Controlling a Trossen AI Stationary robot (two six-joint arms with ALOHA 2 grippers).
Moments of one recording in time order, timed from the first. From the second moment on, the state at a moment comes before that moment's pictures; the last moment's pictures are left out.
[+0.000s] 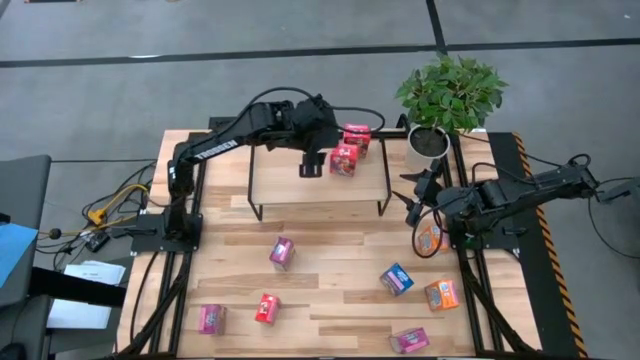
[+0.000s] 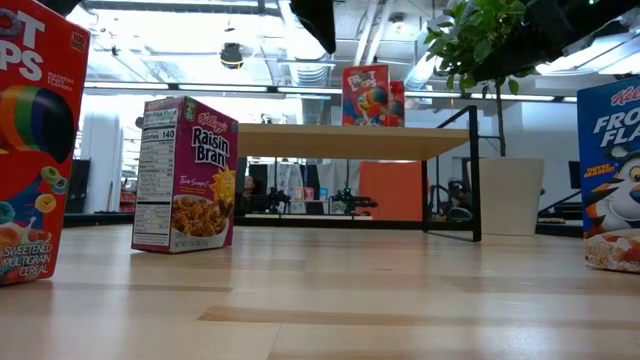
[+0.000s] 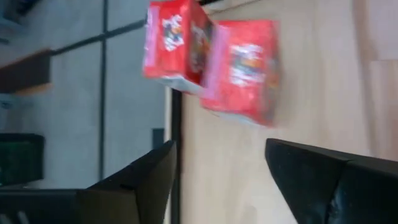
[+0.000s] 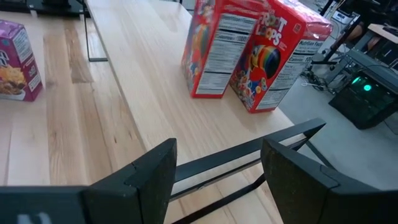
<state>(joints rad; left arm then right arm) 0.23 1.98 2.36 -1.24 -0.33 0.43 0.22 0.71 0.63 -0.44 0.76 0.11</state>
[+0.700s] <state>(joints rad) 0.29 1.98 2.05 -0.99 -0.19 0.34 0.22 0.71 0.63 -0.44 0.73 0.12</state>
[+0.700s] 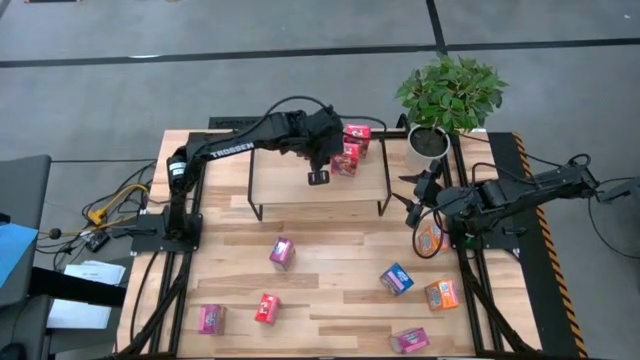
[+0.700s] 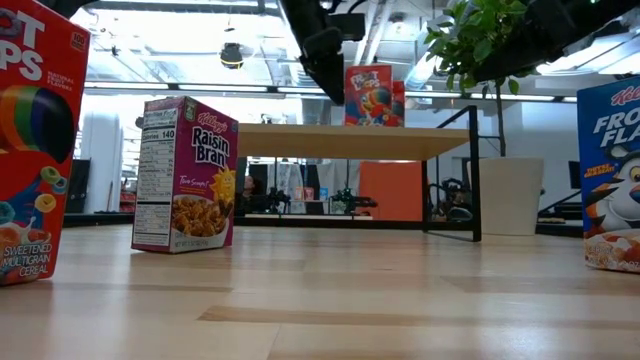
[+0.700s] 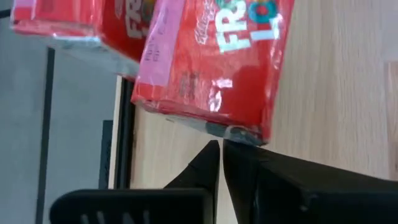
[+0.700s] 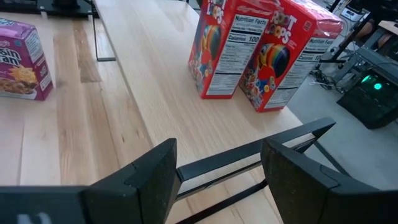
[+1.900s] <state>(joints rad) 0.29 1.98 2.03 -0.86 -0.09 0.29 0.04 1.04 0.63 0.06 0.57 -0.07</state>
